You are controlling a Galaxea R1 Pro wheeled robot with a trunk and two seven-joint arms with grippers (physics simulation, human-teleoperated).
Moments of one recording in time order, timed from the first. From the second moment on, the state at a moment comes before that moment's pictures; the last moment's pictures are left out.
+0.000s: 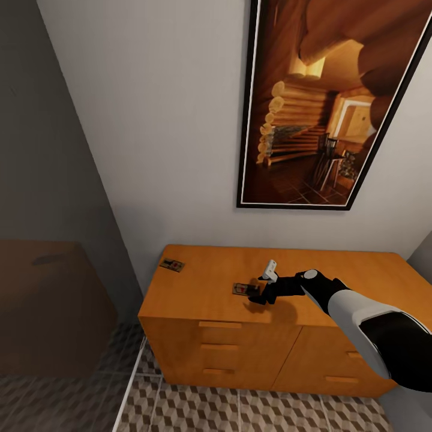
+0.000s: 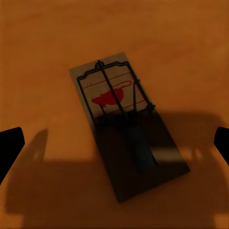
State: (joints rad) left arm -0.22 0.04 -0.30 0.07 0.30 -0.45 0.15; right arm -1.16 -0.10 0.37 -0.06 0.20 -0.19 0.87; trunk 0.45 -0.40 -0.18
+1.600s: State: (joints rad) left arm -0.22 0.04 -0.30 0.07 0.30 -0.44 0.15; right arm -1.16 -0.10 0.37 -0.06 0.20 -0.27 0.87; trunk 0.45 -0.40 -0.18
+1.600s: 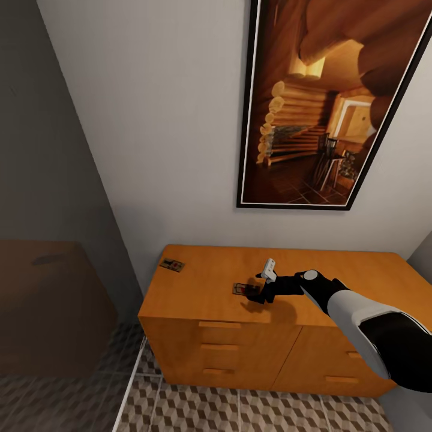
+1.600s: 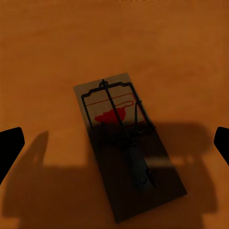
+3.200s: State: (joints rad) left arm -0.22 0.04 -0.30 0.07 0.30 -0.44 0.15; right arm -1.16 -0.09 0.37 -0.06 0.20 -0.27 0.87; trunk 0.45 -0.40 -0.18
